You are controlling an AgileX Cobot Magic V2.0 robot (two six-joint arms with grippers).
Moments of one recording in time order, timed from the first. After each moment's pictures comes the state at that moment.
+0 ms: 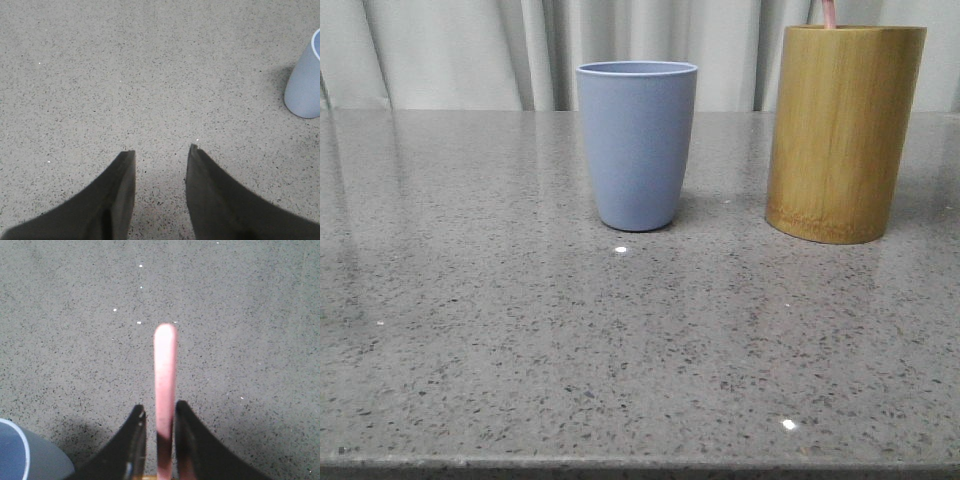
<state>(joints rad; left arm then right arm) -0.41 0.84 -0.98 0.16 0.89 -0.25 0.33 1.41 -1.23 0.15 0.51 0.07</state>
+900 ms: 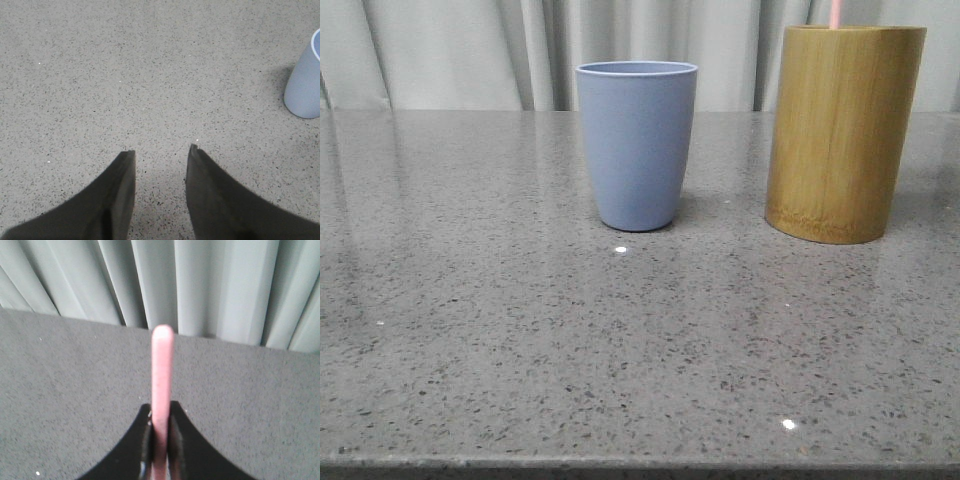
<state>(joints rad) -0.41 0.84 -0.98 0.16 0.88 -0.25 0.33 1.31 -1.45 0.15 0.55 0.06</state>
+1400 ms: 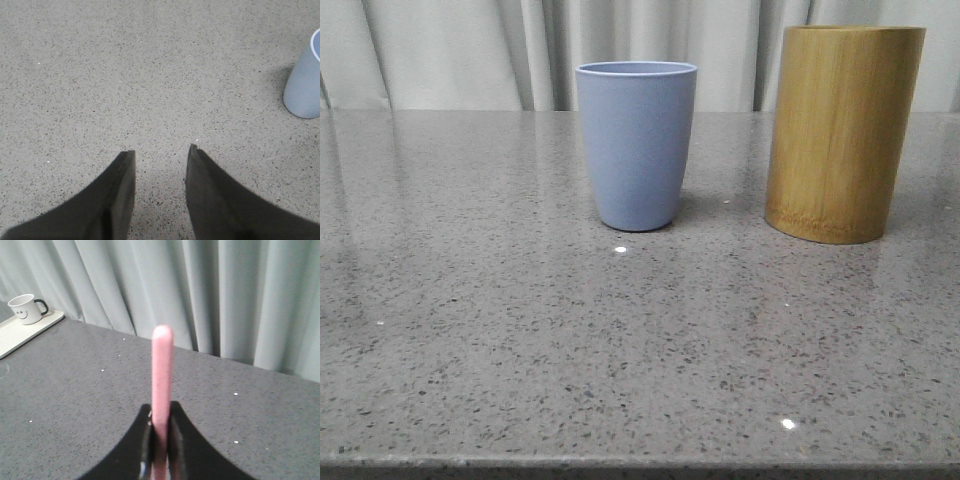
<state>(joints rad) -0.41 0.84 -0.98 0.16 0.88 -0.25 0.53 1.35 -1.54 0.18 0.52 0.05</state>
